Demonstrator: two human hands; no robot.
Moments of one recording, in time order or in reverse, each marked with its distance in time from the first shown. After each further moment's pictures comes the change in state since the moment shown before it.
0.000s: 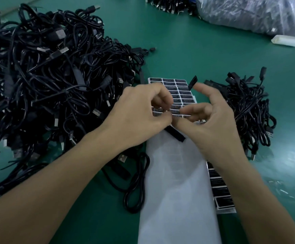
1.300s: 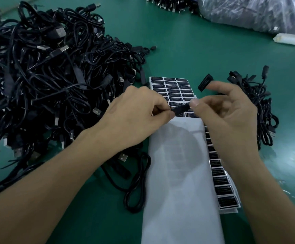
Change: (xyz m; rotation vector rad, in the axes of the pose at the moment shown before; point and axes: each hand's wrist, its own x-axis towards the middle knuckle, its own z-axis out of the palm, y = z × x) left_hand 0.001 -0.001 -0.005 0.171 -0.089 -0.024; right_hand 0.003 0.002 -0.009 0.185 0.167 -0.080
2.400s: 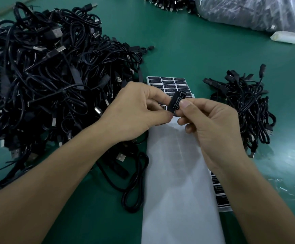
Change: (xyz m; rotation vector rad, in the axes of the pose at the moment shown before) left_hand 0.002 -0.001 -0.001 -0.458 -0.070 -0.107; right_hand -0.007 -0.005 0.015 0.170 -0.098 0.247
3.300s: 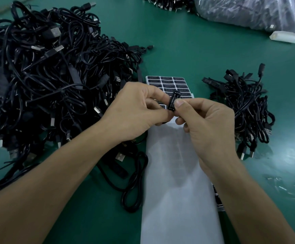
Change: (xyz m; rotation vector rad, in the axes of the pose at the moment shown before) left_hand 0.000 0.002 0.005 -0.040 0.054 -0.058; right_hand -0.003 -0.001 0.012 -0.101 0.096 -0.082
